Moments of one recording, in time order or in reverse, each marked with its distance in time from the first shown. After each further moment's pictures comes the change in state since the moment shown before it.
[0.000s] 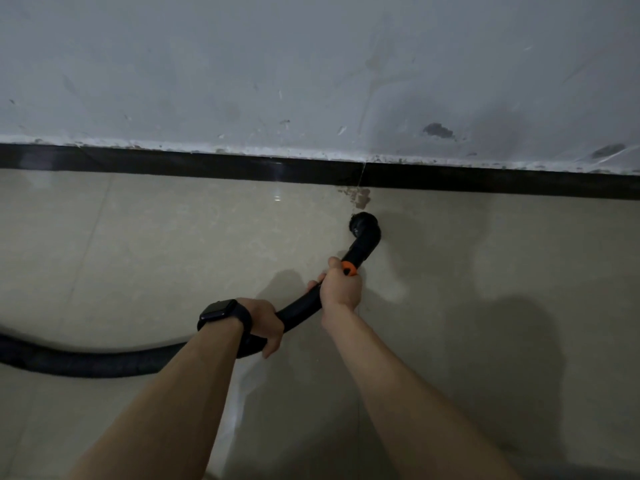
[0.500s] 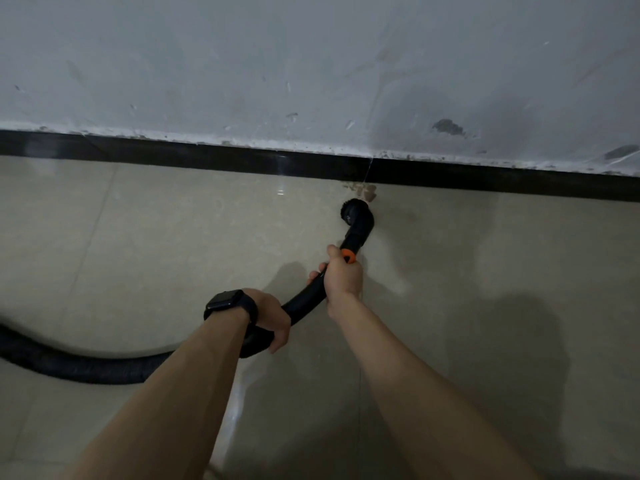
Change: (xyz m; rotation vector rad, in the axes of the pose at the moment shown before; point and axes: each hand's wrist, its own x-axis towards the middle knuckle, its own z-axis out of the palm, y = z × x) left_hand 0.001 0.006 -0.003 0.005 -0.070 -0.022; right_hand 0.007 -0.007 0.005 -0.063 -0.126 -0.001
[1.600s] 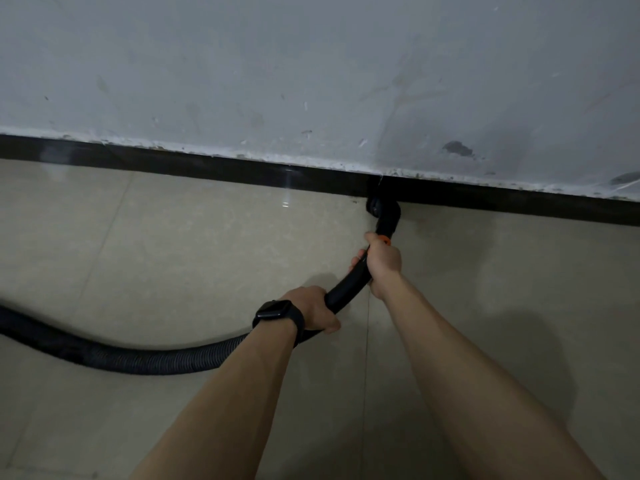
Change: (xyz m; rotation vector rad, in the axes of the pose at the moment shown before) left_hand 0.009 0.045 0.003 -0.103 0.324 0.276; right_hand 0.031 -0.072 -0.017 -0.105 -0.027 -0.044
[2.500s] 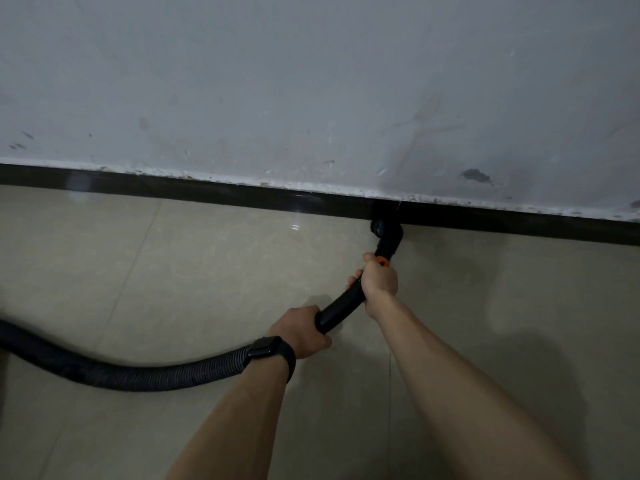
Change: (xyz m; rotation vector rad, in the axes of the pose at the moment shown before) left_hand -0.011 -0.051 -0.008 -0.067 0.231 0.048; right_hand 0.002 0.017 0.048 0.030 0.067 -0.025
